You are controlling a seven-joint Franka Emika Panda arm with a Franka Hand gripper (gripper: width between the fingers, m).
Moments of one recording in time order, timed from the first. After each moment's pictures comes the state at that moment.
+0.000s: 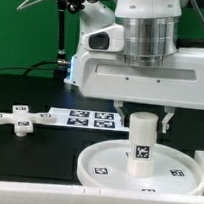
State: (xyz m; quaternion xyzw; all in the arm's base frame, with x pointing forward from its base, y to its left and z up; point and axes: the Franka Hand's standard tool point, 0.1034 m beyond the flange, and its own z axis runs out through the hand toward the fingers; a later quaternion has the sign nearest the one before) arm 0.573 0.045 0.075 -0.96 0.26 0.04 0.05
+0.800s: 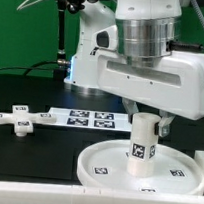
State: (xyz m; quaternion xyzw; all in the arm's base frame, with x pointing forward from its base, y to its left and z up) arm 0.573 0.050 0.075 -0.87 0.48 0.06 0.05
